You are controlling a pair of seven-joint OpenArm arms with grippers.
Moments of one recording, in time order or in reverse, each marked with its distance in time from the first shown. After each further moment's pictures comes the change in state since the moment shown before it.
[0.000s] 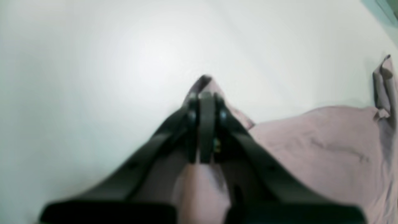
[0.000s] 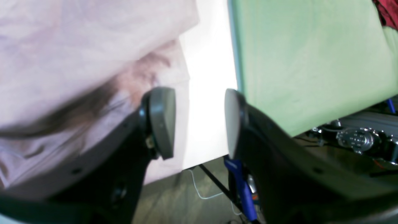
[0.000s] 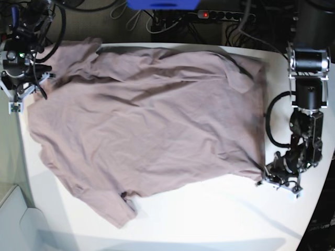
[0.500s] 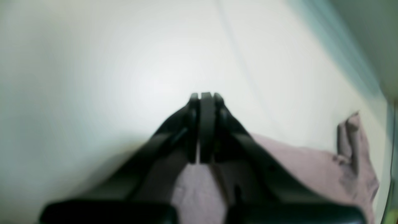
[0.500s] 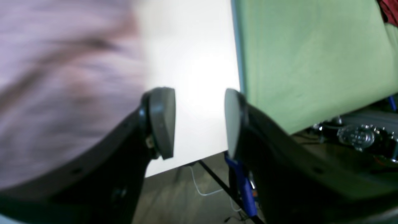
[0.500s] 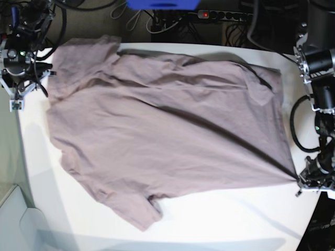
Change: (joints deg) left arm -0.6 -3.8 -16.6 0.4 0.4 0.2 0.4; right arm -0.8 -0.2 0.0 0.0 0.0 0.0 -0.1
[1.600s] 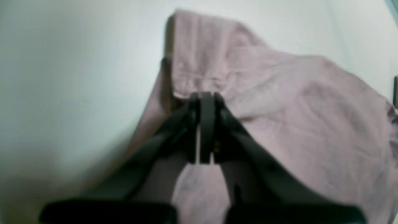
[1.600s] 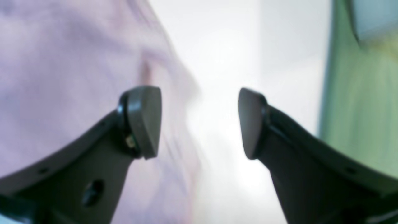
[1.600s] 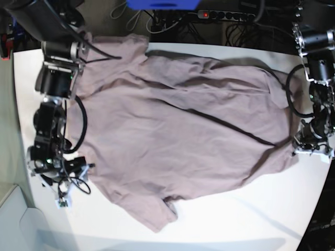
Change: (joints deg) left arm 12.9 0.0 -1.7 0.1 -0.6 -0.7 -0.4; right arm 40.9 2.6 -20.8 -38.8 -0.2 -0.2 7.3
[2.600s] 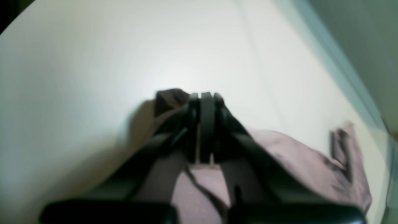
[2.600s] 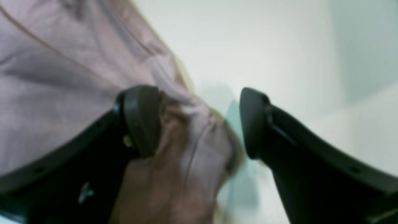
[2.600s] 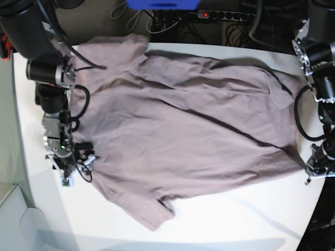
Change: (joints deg) left arm -9.8 0.0 -4.6 -2.3 0.8 1.0 -0.6; right arm 8.5 5.4 -3.6 -49.4 1.5 -9.8 48.9
